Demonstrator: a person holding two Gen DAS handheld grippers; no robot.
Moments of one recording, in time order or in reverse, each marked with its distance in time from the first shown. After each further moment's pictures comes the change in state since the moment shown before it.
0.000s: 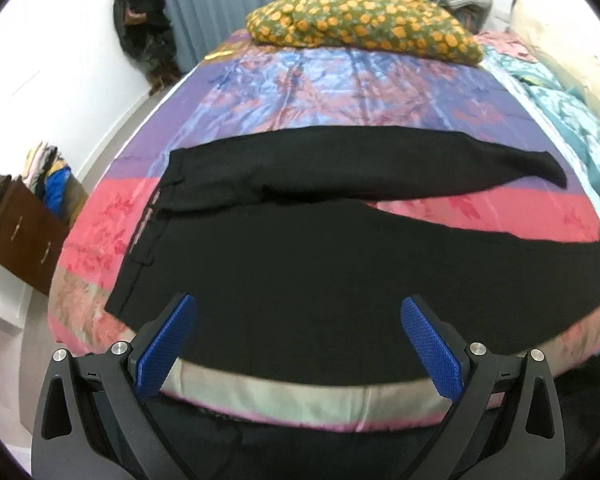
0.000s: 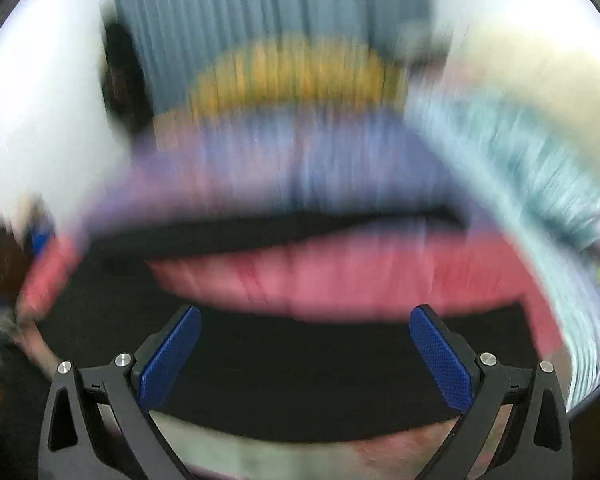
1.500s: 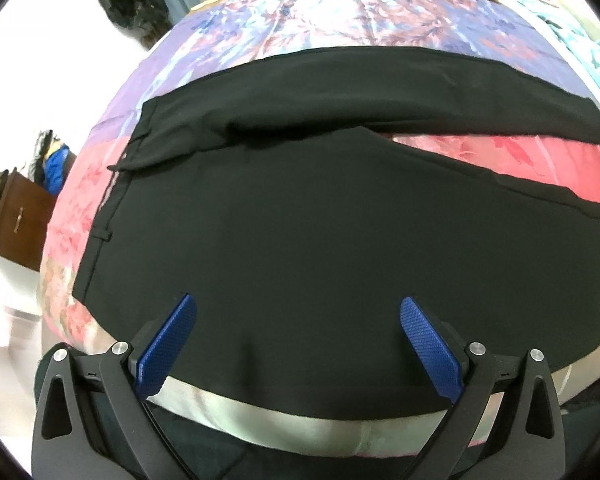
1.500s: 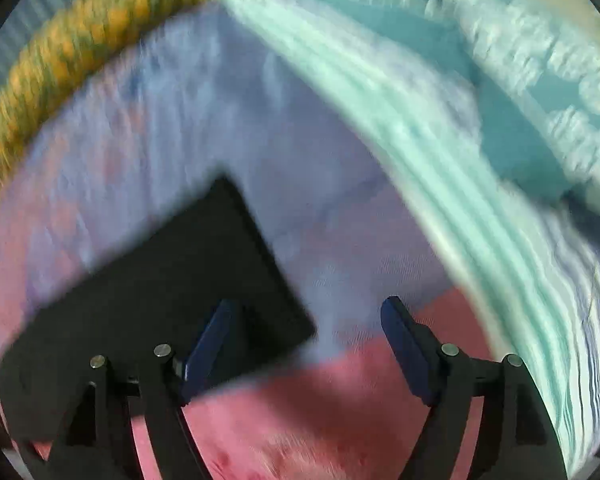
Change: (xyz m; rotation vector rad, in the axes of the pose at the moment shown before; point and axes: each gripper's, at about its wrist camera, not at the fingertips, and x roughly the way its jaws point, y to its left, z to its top) left arm 0.089 -0.042 -0.008 0.053 0.192 0.086; right arm 0.222 -0.307 0.123 0.451 0.202 -0.193
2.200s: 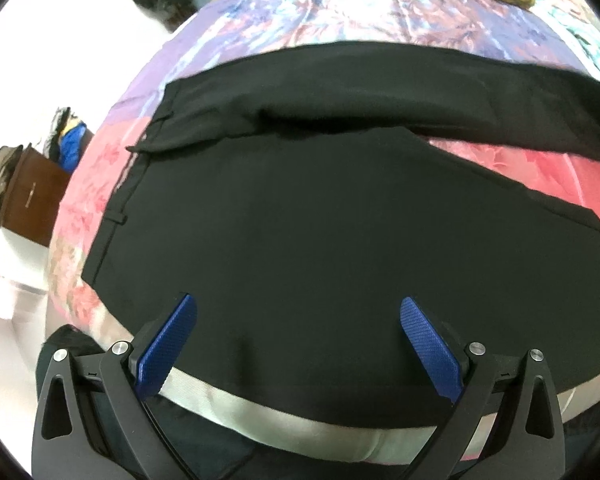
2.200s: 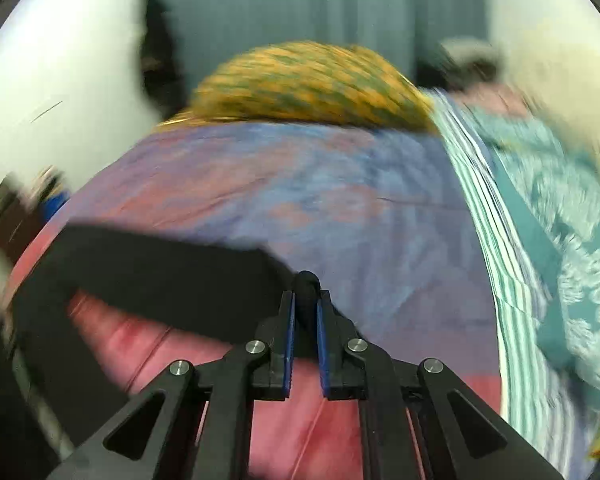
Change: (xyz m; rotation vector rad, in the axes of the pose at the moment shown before) left arm 0.003 0.013 0.002 -0.073 0.025 0.048; right arm -0.197 0.077 -0.143 -0.698 -0.321 0.356
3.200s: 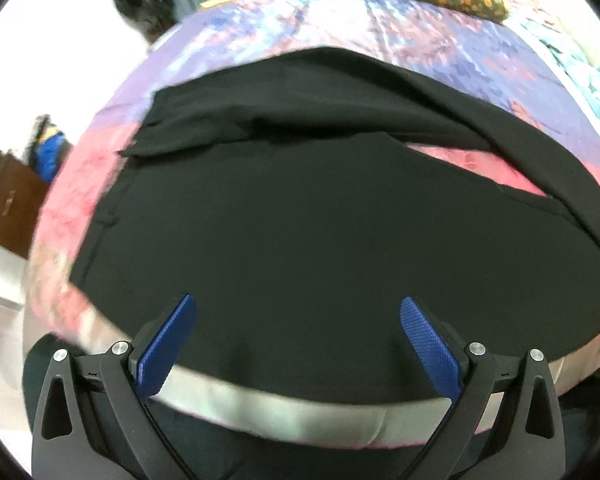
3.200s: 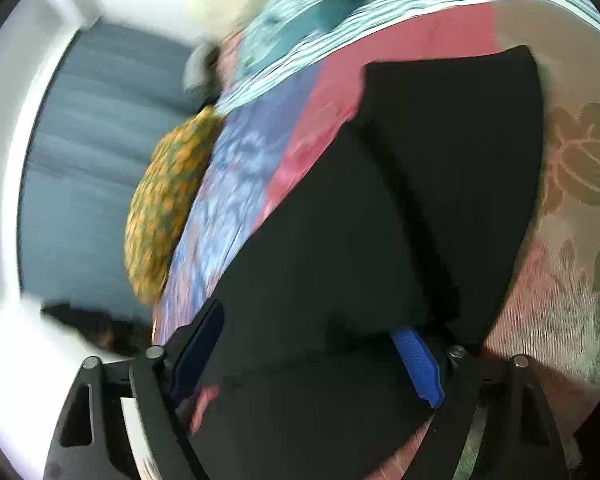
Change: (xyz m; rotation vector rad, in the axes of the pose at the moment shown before) left arm -0.003 0.018 -0.004 0.024 -0.029 -0.153; right arm 0.019 0.045 -0.241 1.322 -0.241 -0.071
